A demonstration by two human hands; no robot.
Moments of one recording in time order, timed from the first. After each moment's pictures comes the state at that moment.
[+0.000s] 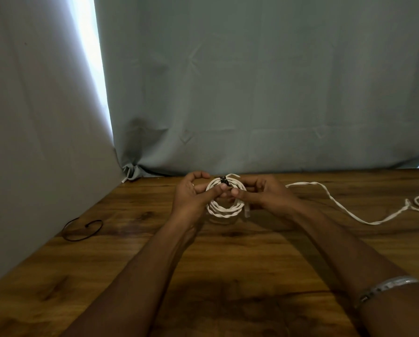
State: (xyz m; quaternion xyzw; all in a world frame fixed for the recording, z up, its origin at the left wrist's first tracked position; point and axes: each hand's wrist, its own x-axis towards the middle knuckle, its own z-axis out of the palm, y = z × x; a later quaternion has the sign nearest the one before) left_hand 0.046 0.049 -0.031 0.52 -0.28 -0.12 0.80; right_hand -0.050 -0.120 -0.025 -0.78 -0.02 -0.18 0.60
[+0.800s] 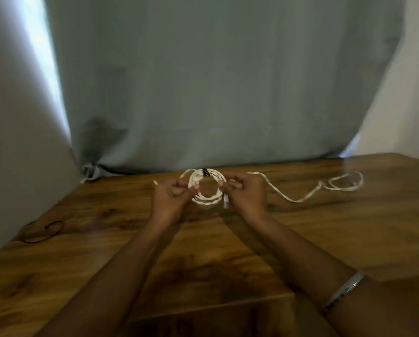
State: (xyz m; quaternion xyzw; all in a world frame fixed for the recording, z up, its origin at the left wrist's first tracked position) left_hand -0.009 0.057 -0.027 0.63 -0.29 -0.08 0.72; right_hand -0.102 -0.091 -0.032 -0.70 0.14 -0.45 0.54
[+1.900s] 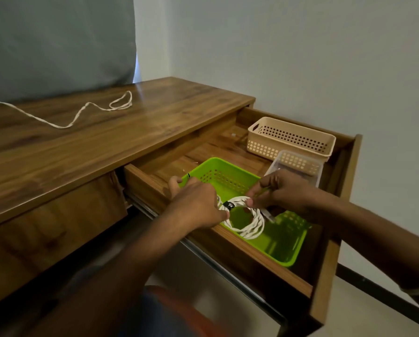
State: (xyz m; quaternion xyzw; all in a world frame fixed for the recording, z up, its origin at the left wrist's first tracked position) left_hand -0.456 -0.040 -0.109 0.65 -0.76 -0.09 0.06; right_hand -0.682 -0.061 -0.098 -0.67 0.51 -0.21 0.49
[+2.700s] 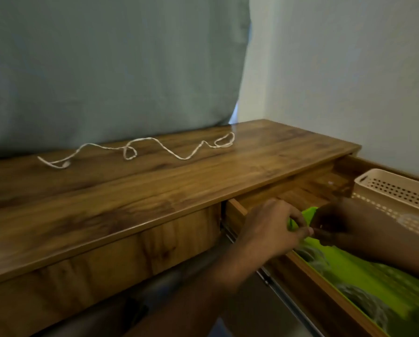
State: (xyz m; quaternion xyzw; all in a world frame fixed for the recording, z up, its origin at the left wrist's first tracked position) left_hand -0.402 -0.022 -0.081 0.60 -0.74 -0.11 0.29; right_hand -0.592 -0.073 -0.049 -0.89 0.45 -0.11 0.05
